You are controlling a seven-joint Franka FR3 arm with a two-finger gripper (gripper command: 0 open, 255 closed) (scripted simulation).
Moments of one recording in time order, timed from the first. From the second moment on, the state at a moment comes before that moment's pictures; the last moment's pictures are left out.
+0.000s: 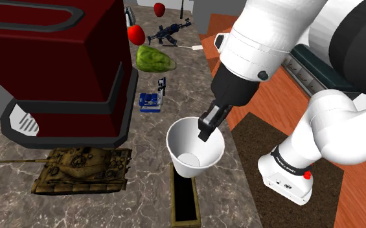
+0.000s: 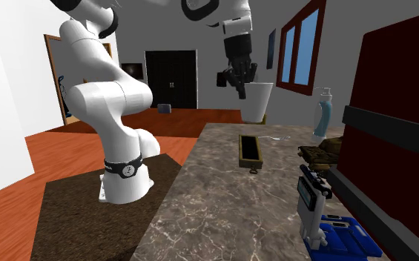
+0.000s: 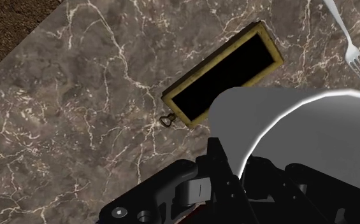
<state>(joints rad) 0.37 -0.72 0.45 -2.51 0.43 1.98 0.50</state>
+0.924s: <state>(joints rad) 0.39 -0.69 0.52 -2.63 0.49 2.14 0.51</state>
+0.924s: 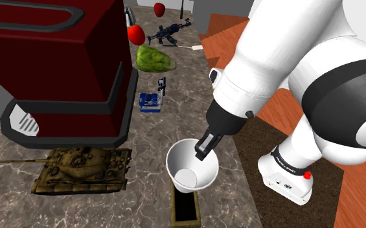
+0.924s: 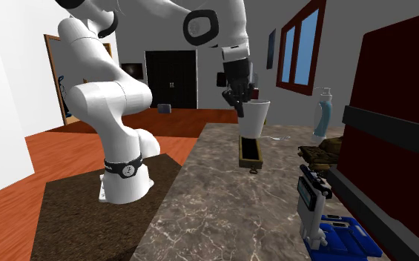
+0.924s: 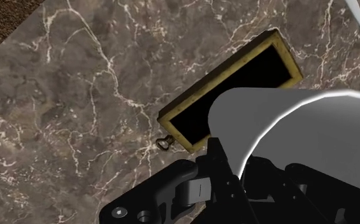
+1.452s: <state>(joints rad) 0.40 -0.65 0.56 -2.70 0.53 2.25 0.50</state>
